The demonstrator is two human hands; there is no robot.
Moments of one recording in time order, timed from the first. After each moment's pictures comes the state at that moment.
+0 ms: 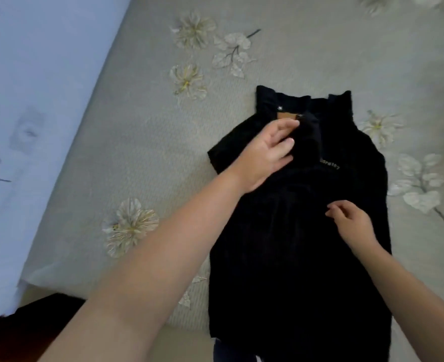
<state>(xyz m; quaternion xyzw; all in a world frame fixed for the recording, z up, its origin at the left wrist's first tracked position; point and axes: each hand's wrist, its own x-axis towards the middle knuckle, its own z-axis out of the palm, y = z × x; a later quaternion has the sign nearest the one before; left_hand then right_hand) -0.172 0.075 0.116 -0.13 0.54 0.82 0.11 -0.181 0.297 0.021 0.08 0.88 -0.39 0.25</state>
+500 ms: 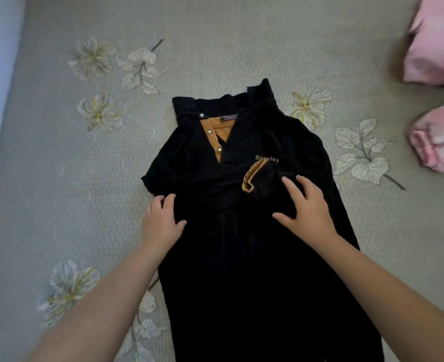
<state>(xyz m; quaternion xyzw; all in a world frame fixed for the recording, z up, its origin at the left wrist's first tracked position) -0.138 0.060 -0.022 -0.23 0.94 0.16 0.21 -0.200 0.336 -0.014 -0.10 0.96 -0.22 0.15</state>
